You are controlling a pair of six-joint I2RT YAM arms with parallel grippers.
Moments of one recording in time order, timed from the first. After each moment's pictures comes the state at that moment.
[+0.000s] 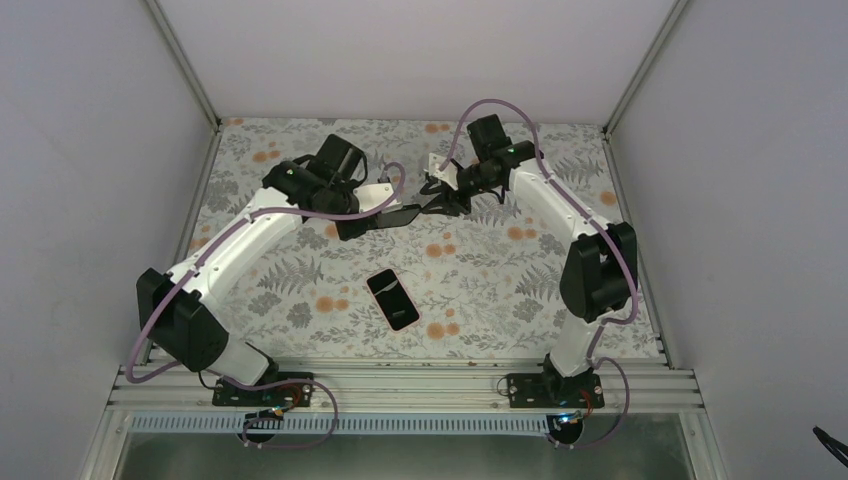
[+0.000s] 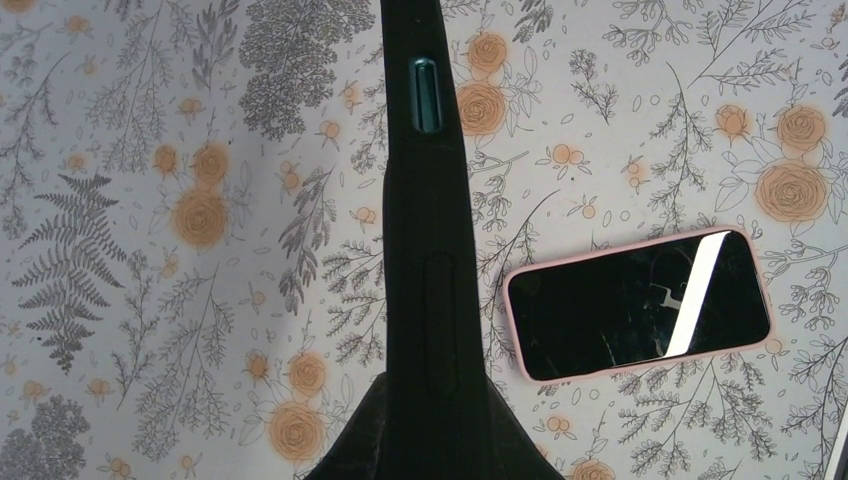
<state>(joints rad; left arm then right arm) -0.56 1.49 1.44 -1.02 0.23 0.66 0.41 1.82 1.60 -0.84 -0.77 -0.96</state>
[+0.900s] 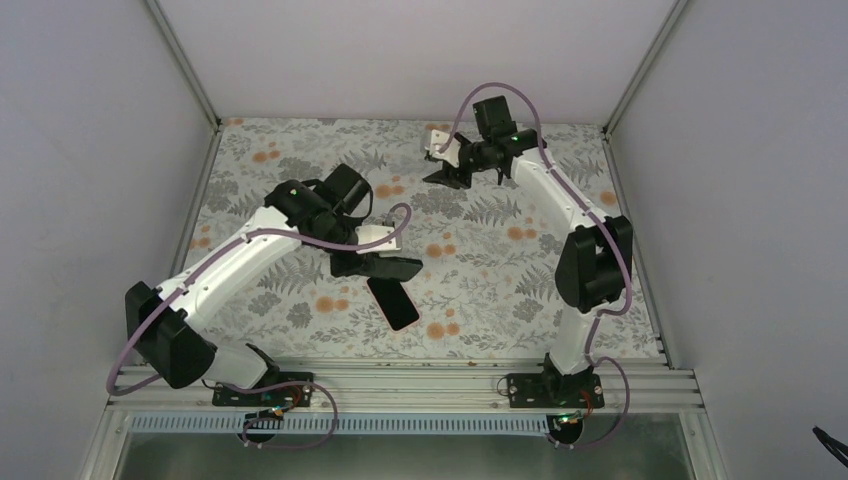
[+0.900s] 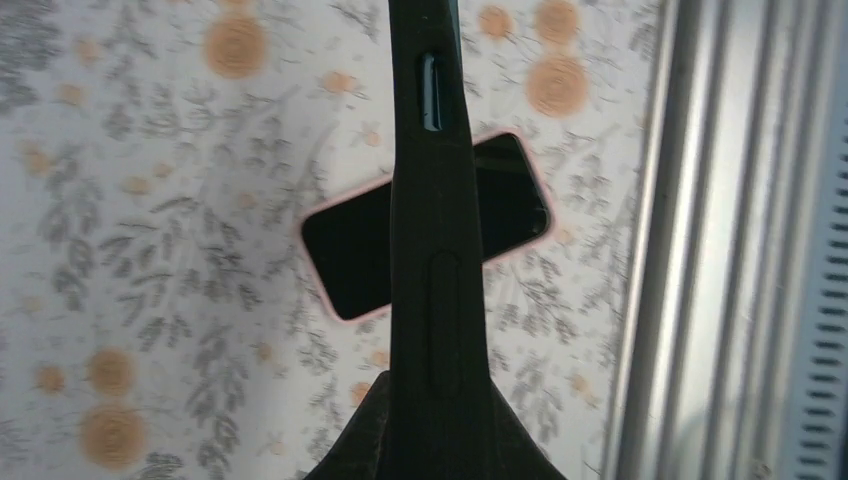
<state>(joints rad) -0.65 1.41 1.36 -1.18 0.28 0.70 0.39 1.89 1.72 -0.72 -0.67 -1.00</state>
